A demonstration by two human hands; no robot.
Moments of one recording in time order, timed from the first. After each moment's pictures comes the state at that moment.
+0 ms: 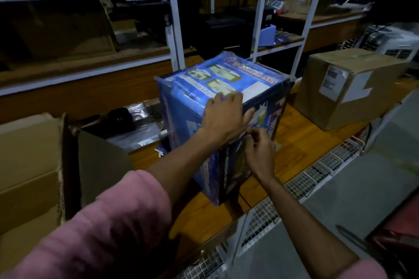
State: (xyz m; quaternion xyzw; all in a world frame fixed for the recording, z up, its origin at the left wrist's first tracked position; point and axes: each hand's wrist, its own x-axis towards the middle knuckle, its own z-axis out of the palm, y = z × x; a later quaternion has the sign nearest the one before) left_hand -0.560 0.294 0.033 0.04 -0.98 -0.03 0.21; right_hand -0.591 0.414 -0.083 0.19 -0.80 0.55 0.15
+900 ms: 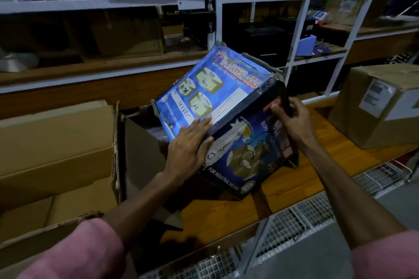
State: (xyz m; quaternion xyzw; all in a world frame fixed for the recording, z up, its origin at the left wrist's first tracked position) left_hand -0.405 0.206 -0.037 0.05 -0.91 -0.16 0.38; right_hand -0.637 0.420 -0.002 0.30 -0.76 0.58 0.04
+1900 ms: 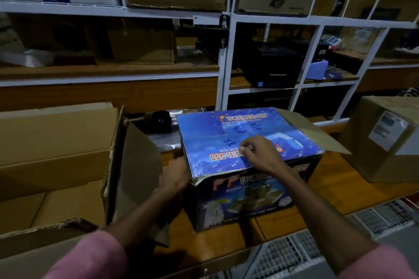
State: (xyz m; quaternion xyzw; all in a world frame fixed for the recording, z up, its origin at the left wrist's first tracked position) left_hand -0.416 0.197 -0.057 0.39 -0.88 -0.26 0.09; right_hand -0.634 0.356 -0.034 0.47 -0.85 0.25 0.00
